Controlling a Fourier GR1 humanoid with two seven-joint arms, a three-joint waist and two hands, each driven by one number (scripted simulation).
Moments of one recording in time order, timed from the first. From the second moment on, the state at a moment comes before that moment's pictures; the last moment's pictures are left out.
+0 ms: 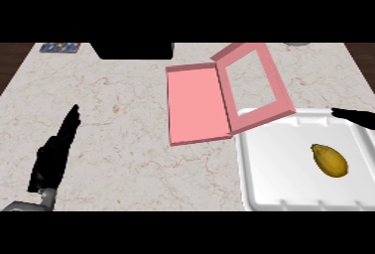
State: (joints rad) left arm -0.03 0.46 -0.23 -1.50 0.10 0.32 0.06; right arm -0.23 -1.02 0.25 -1.34 0.26 0.47 -0.38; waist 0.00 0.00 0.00
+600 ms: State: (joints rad) left arm 0.01 0.41 -0.18 -1.54 0.04 0.27 0.08; right arm -0.16 -0.89 0.20 -1.37 0.46 0.48 -0.28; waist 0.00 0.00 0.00
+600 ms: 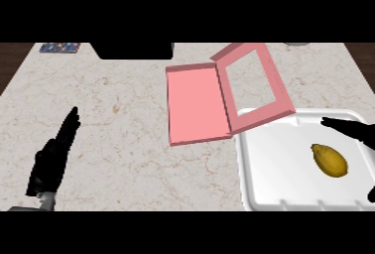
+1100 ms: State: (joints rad) left arm -0.01 0.35 -0.11 -1.49 -0.02 0.21 0.05; right arm -0.15 -0.80 0.12 -1.32 0.60 0.50 -0.33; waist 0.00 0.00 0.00
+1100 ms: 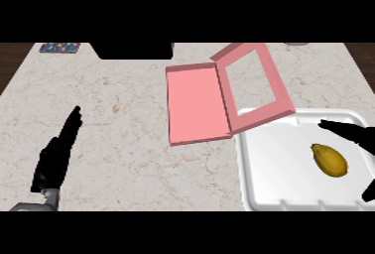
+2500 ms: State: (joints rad) left arm 0.00 0.24 -0.01 -1.56 -0.14 0.10 0.12; right arm -0.15 -0.61 0.02 -1.23 0.87 0.52 -0.43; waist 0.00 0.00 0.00
